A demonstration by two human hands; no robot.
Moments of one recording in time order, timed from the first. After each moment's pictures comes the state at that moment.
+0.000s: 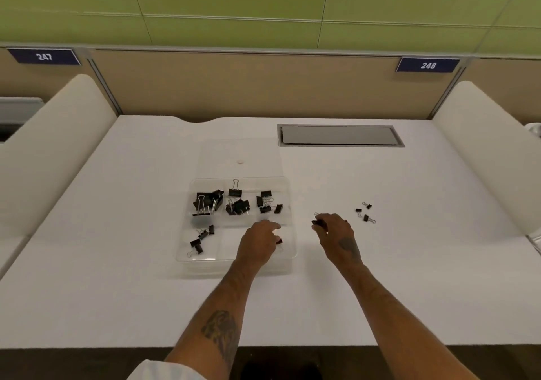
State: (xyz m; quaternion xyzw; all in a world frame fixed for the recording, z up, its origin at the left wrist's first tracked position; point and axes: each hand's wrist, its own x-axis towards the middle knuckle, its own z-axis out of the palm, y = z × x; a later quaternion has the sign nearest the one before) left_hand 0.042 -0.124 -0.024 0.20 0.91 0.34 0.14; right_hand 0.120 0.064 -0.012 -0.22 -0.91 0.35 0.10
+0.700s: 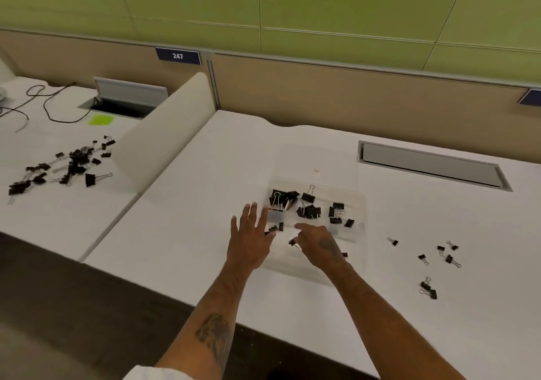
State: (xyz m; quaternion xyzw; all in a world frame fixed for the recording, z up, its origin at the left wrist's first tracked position) left_hand 0.028 -0.293 -0.016 0.11 0.99 0.06 -0.01; right_hand 0.039 -0.100 -0.014 -0.01 -0.95 0.31 -0.07
